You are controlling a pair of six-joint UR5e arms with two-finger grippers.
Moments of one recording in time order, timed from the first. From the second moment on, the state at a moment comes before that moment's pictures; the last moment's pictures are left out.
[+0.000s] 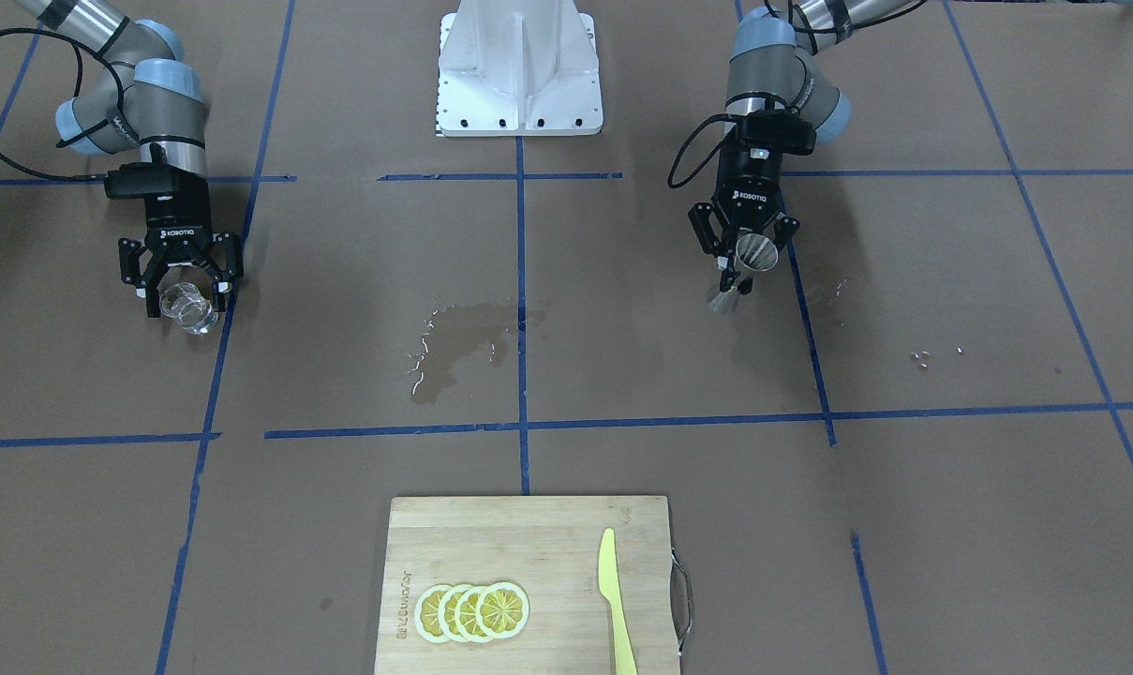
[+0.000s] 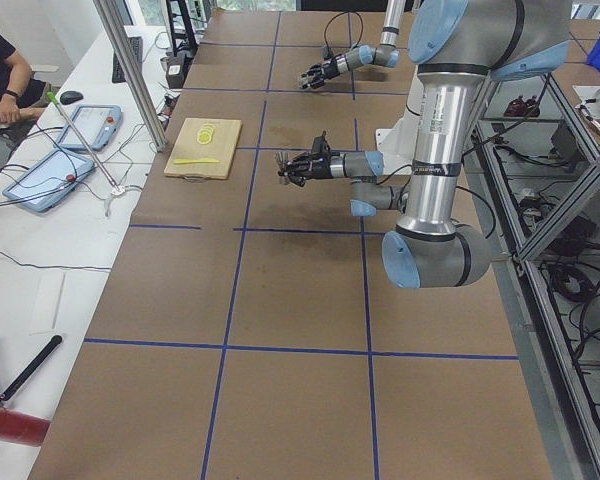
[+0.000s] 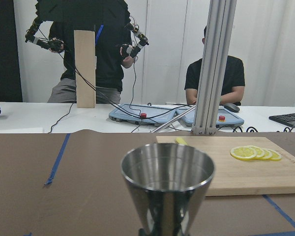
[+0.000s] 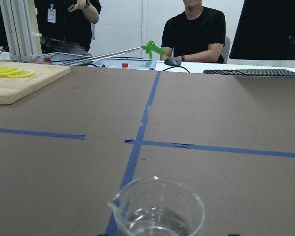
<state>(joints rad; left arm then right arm) -0.23 -1.75 -1.67 -2.71 -0.56 -0.98 0.17 -1.68 1.51 -0.33 0.55 1.18</state>
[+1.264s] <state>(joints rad) -0.23 -1.74 -1.68 -2.71 -0.56 -0.97 0.18 -1.65 1.49 -0.30 0.58 1.13</state>
